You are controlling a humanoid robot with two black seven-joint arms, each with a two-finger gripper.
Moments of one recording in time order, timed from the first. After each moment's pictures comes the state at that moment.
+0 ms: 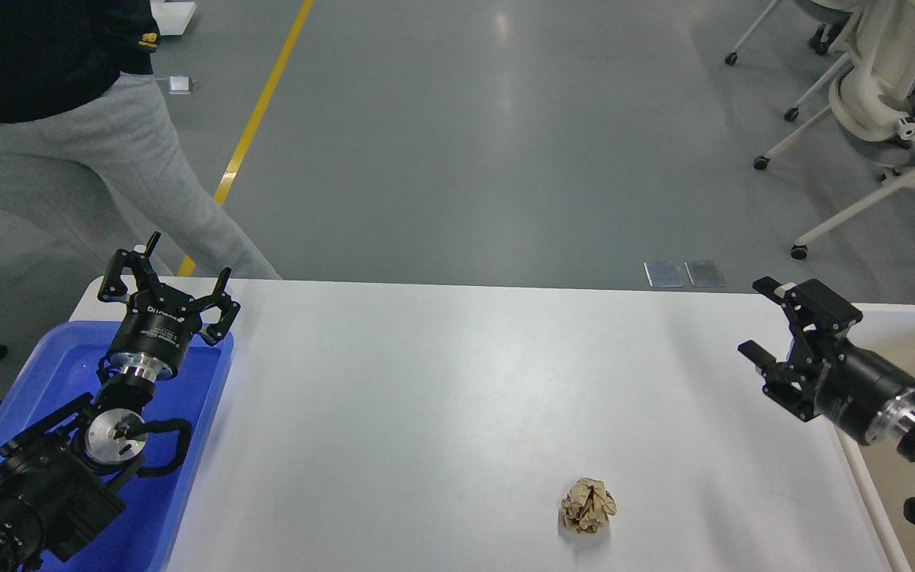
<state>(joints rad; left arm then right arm) -0.58 0.34 -0.74 -0.46 -0.16 -0.63 -0.53 0.15 -0.77 1.01 1.45 -0.73 0.10 0.17</state>
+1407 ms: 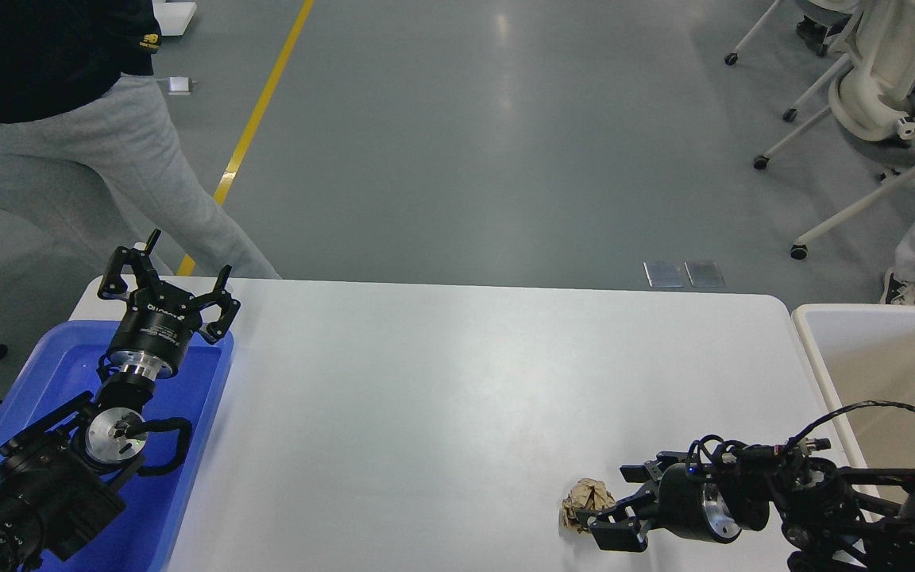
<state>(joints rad) -0.58 0.34 -0.74 -0.46 -0.16 -0.63 -0.53 0.78 -0.62 -0.08 1.39 -1.80 0.02 0.07</state>
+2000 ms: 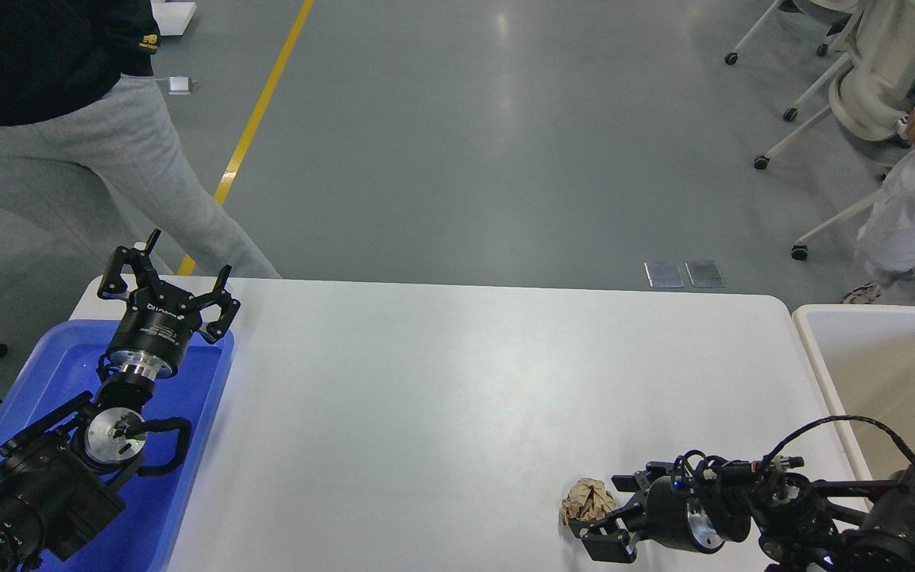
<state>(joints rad) -0.58 0.34 -0.74 -0.46 -0.16 -0.63 -0.53 0.74 -0.53 -0.12 1.25 -1.83 -0.04 0.10</state>
